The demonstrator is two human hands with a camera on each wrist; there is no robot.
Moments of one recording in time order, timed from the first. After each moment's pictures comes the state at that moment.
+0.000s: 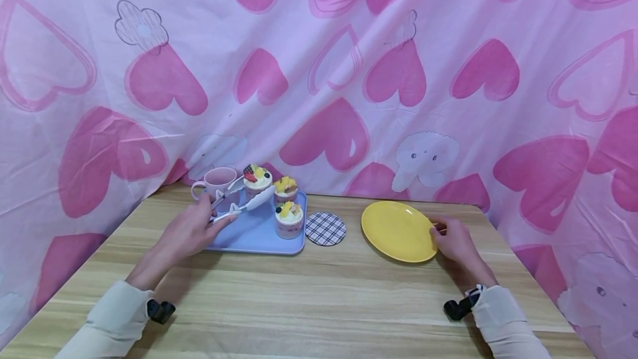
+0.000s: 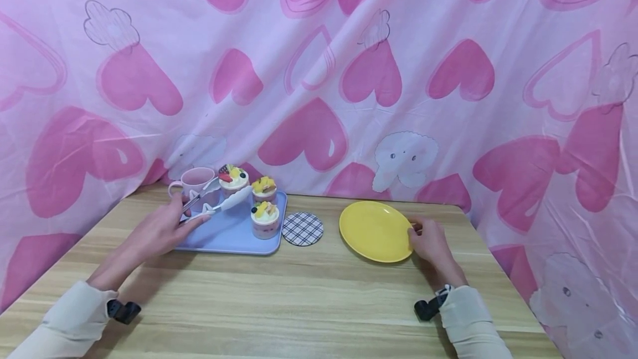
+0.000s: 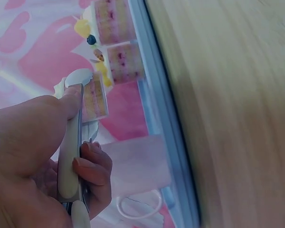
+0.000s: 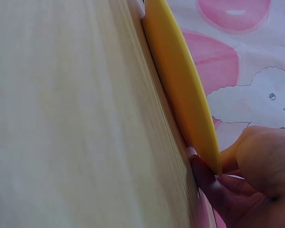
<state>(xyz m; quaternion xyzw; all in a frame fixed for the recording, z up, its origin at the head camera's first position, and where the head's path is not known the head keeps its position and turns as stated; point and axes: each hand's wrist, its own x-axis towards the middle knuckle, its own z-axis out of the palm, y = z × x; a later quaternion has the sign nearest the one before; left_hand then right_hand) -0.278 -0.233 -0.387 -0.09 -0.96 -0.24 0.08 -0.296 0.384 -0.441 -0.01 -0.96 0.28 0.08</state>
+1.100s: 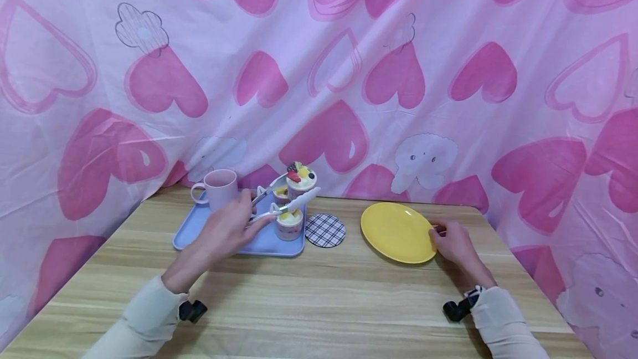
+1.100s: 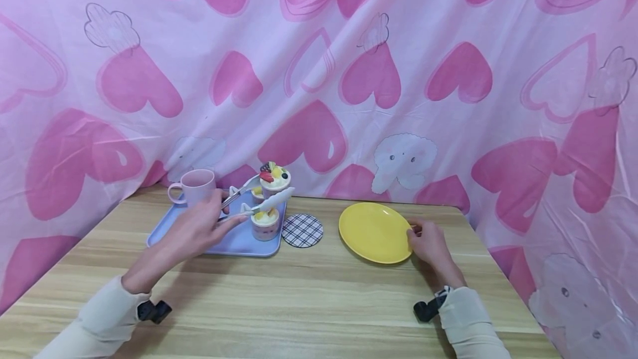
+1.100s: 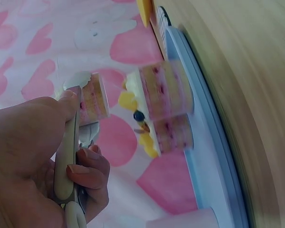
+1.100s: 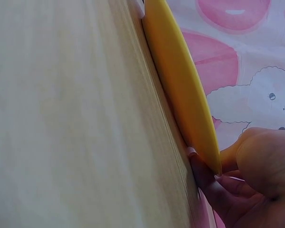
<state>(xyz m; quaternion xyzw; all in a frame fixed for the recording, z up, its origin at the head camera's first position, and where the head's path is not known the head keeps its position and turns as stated) -0.265 -0.158 -0.363 -0.17 -0.95 -0.21 0.14 -0.296 0.384 -0.441 -0.01 -0.96 0.28 0.08</state>
